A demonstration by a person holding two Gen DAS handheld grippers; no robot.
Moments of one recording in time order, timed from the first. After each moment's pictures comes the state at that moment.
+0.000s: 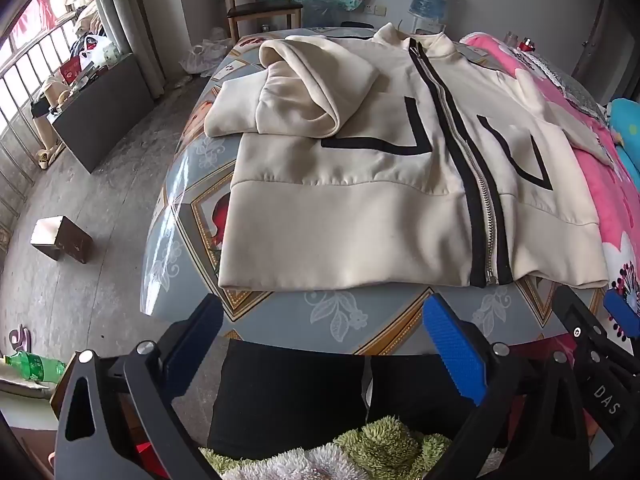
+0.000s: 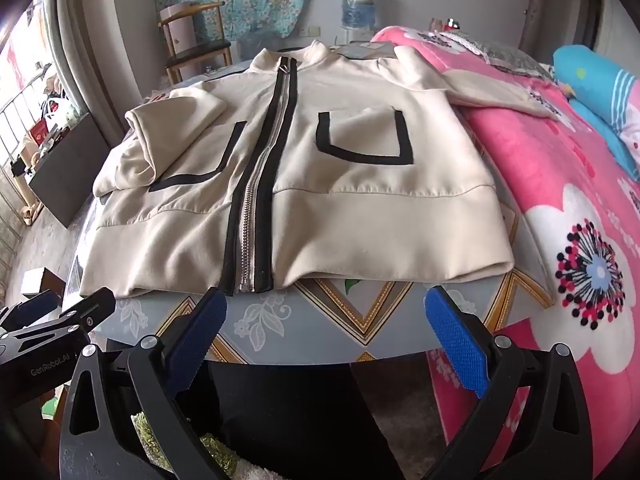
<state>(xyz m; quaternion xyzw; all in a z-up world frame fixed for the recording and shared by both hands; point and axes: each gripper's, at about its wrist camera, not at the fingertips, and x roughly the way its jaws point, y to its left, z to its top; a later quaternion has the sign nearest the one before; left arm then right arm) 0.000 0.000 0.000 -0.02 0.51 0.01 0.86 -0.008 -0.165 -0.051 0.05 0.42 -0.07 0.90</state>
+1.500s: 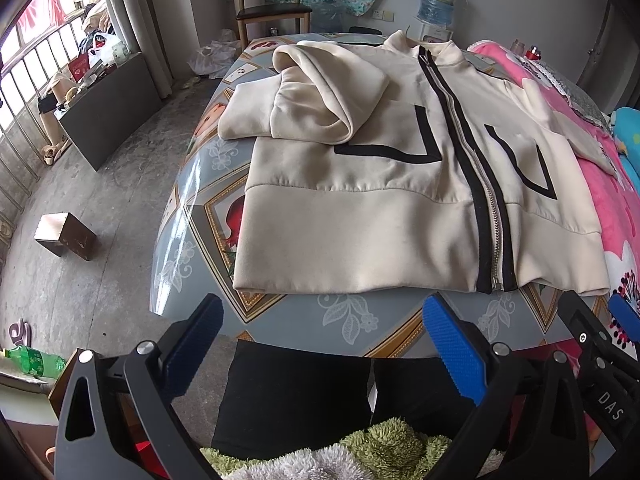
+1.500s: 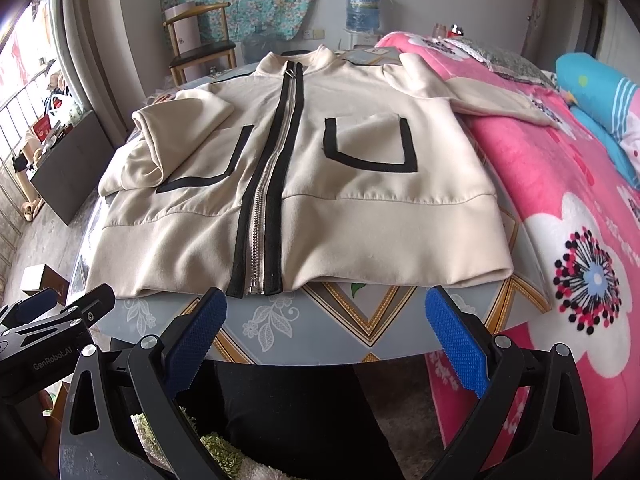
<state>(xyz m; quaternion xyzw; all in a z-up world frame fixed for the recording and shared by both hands) -0.002 0.011 0.004 -0.03 0.50 0.02 0.86 -0.009 -0.159 -0.045 0.04 0.42 -0.06 0.91</state>
